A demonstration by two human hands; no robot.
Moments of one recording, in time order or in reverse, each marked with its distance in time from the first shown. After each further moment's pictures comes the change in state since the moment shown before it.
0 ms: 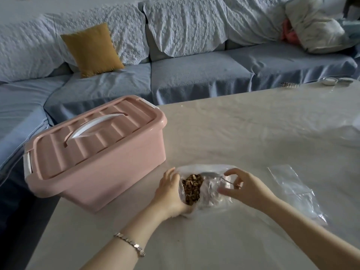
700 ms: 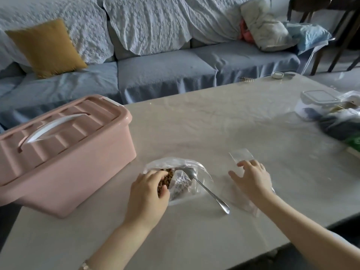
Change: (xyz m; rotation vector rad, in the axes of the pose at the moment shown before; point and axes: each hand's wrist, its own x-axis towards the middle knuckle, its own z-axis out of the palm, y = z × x) left_hand -0.049 0.042 0.008 -0.006 0.465 0.281; right_hand -0.036 0.073 -0.022 -0.243 0.416 0.280
